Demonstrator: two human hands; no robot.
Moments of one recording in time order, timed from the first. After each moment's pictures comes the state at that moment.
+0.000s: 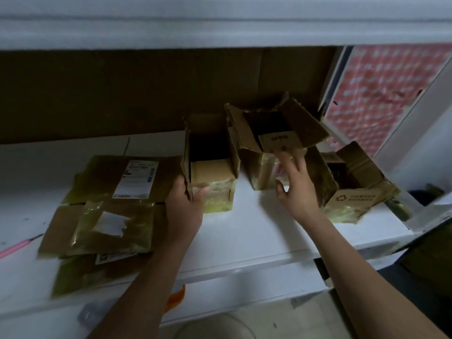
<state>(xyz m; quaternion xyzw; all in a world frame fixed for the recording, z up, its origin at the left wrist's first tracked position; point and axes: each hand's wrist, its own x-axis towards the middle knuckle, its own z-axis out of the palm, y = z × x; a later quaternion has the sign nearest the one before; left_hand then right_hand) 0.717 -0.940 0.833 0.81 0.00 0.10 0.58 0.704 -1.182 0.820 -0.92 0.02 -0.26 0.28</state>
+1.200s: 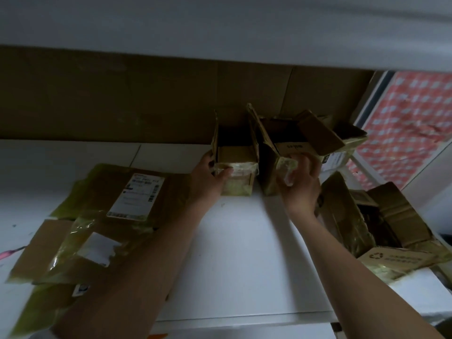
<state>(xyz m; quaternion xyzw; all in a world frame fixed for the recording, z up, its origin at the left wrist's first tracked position) 0.855 -0.983 0.828 0.79 -0.02 0.06 0.61 0.813 -1.181 0.817 -0.88 0.10 -0.38 0.28</state>
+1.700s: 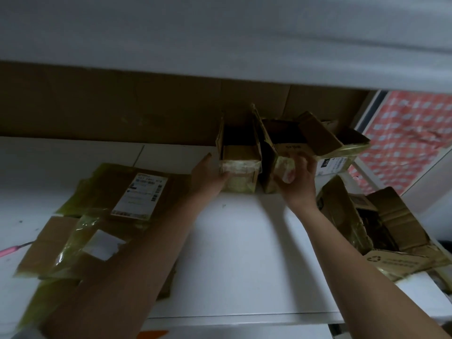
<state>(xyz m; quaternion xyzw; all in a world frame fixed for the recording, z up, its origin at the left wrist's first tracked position) 0.856 -0.976 0.847 0.87 -0.02 0.01 0.49 0.817 -1.184 0.835 -0.90 0.09 -0.27 0.35</state>
